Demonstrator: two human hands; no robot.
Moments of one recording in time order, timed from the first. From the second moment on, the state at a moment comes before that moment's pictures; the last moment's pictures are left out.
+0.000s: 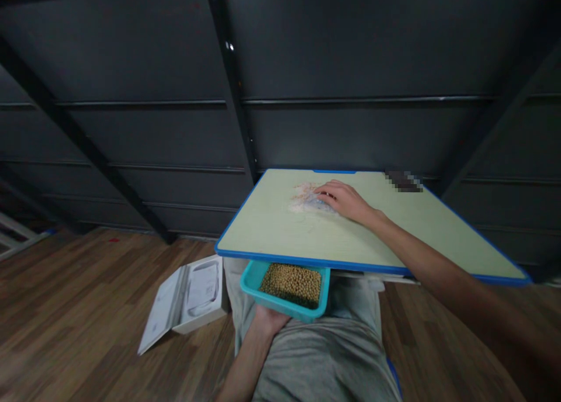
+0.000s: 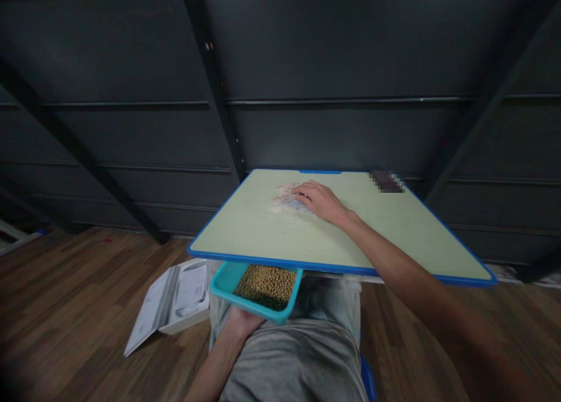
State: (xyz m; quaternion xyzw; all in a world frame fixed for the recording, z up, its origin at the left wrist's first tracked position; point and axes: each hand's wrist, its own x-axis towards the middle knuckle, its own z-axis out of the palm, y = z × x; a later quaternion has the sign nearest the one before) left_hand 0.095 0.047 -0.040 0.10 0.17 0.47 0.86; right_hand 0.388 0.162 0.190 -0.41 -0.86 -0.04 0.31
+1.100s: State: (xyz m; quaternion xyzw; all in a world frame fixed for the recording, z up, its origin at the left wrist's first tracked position) left_hand 0.098 0.050 -0.042 0.11 0.13 0.47 0.87; right_hand 0.407 0.179 0.189 -0.48 -0.78 -0.03 0.41
